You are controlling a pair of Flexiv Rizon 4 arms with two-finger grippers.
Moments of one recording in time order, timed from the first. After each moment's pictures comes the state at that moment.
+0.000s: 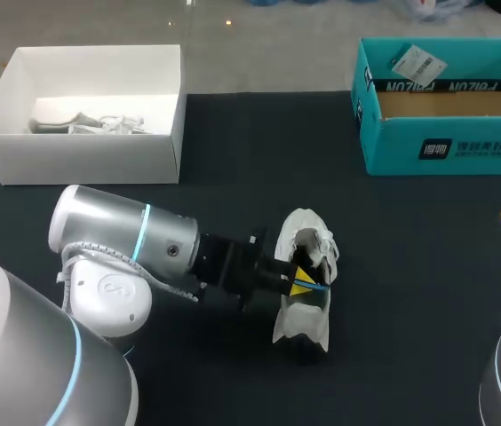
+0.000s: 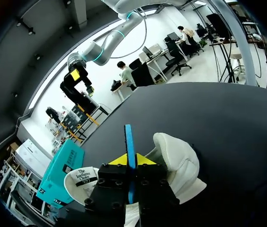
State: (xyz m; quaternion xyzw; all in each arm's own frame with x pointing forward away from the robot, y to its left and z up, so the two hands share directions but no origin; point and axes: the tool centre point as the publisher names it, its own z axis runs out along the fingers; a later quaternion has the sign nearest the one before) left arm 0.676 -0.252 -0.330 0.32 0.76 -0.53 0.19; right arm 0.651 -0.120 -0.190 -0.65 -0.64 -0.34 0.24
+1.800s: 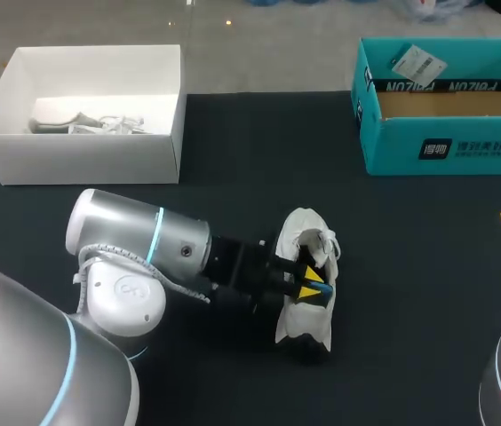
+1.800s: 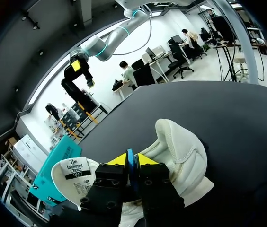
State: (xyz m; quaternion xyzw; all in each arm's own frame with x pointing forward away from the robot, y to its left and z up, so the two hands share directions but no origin) left arm 0.684 -0.267 -0.345 0.31 0.76 -0.54 0.18; right arm 0.651 -0.120 -0.191 -0.65 -0.64 -0.34 0.24
